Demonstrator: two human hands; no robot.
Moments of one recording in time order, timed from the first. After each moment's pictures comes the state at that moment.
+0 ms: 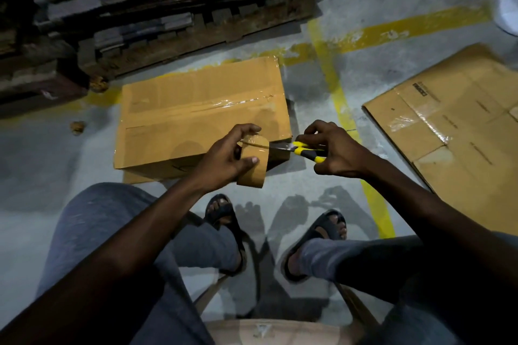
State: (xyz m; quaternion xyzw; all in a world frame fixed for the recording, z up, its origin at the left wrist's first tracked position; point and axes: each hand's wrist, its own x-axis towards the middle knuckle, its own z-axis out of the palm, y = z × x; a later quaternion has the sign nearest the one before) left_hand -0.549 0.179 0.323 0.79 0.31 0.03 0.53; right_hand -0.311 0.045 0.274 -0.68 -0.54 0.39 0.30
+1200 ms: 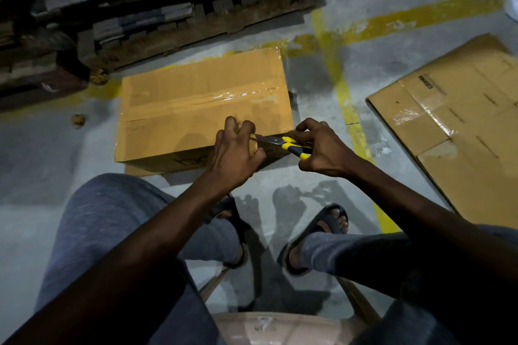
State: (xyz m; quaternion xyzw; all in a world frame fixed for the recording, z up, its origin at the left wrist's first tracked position) left_hand -0.530 0.165 0.295 0.89 0.40 0.03 0.20; right_hand -0.338 0.057 0.260 -0.72 -0.57 0.31 0.25
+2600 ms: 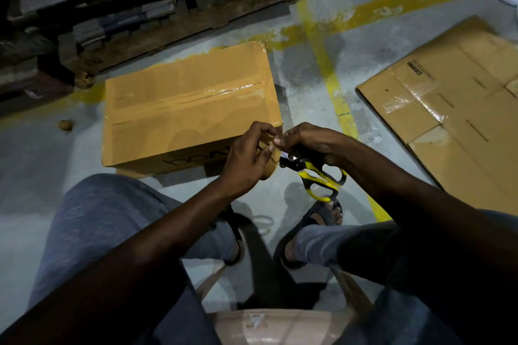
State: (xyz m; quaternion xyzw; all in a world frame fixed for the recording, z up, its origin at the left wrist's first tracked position) left_hand -0.505 0.130 0.283 0.85 0.27 0.17 0.42; right_hand -0.331 0.066 0.276 -0.60 -0.23 0.68 0.35
